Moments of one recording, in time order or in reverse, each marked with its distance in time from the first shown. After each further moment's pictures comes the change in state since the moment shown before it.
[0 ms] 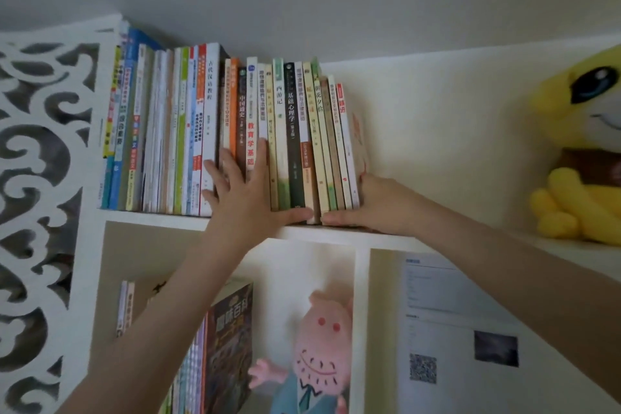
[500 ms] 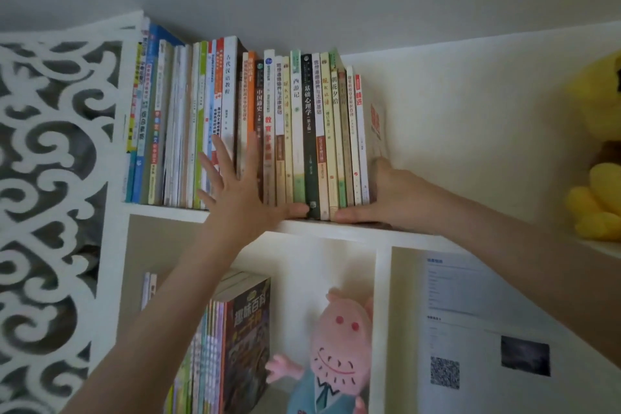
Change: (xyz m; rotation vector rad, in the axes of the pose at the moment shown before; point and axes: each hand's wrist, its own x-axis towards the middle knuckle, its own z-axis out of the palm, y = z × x) left_hand 0.000 -0.025 -0.005 -0.039 0.057 -0.026; right_hand 0.009 0.001 0.003 -0.004 0.034 -0.036
